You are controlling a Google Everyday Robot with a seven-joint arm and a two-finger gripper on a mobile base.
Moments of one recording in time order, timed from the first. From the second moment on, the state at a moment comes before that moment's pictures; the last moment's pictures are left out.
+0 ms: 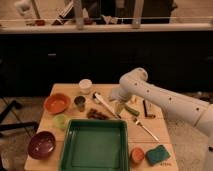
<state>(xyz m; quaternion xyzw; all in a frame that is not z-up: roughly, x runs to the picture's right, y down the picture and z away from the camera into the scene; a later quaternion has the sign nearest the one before) 0.073 0.077 0.832 -0.23 -0.12 0.04 0.96</state>
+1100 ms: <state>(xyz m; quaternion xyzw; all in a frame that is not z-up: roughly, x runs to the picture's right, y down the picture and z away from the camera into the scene) 0.067 0.075 0.891 -0.25 -0.18 0.03 0.95</state>
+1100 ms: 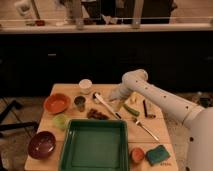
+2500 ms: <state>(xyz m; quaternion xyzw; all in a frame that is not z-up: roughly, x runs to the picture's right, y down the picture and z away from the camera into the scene) 0.036 0.124 0.928 -0.32 -0.16 0.02 0.93</state>
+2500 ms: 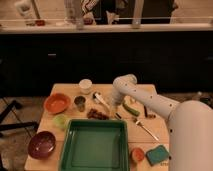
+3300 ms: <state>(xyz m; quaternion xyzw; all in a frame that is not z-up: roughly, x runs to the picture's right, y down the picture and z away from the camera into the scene) 0.026 0.141 0.937 -0.38 -0.15 -0.04 0.91</state>
